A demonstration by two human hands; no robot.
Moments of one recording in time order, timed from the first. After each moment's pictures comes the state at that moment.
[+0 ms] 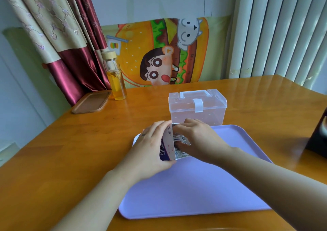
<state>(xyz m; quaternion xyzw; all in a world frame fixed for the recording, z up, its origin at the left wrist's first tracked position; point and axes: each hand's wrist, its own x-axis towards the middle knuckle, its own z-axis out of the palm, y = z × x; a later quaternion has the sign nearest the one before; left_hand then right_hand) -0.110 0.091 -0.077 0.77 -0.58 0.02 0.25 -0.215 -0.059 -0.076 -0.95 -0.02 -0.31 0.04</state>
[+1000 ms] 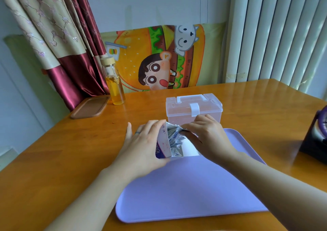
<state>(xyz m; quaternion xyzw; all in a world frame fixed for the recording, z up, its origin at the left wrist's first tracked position) -0.115 0.093 -0.049 0.83 -0.54 0.09 0.10 -0.233 -0.073 -0.068 -0.90 0.04 -0.43 0.03</state>
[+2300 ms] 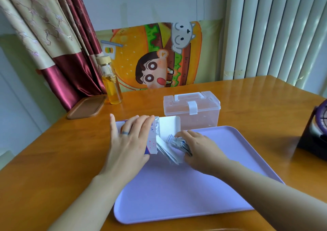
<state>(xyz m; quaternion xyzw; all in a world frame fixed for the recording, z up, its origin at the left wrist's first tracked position) -0.102 0.106 -0.062 0.79 -0.51 0.34 0.02 -0.234 -0.058 -0.096 -0.97 0.16 -0.18 0.09</state>
